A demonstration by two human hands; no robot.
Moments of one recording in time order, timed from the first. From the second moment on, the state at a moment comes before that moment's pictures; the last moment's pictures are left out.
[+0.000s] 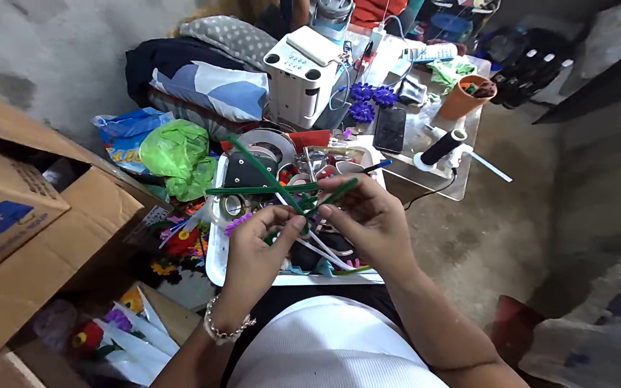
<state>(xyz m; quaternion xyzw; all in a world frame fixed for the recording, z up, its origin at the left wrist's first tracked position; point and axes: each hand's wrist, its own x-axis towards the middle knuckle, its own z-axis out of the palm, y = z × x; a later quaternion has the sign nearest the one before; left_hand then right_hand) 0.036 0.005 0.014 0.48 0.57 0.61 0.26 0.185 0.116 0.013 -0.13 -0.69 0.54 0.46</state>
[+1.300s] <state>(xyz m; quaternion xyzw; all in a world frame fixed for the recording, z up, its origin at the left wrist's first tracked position) 0.058 0.012 0.021 0.26 0.44 0.77 0.37 0.183 0.099 -0.001 -0.09 -0.72 0.38 0.57</state>
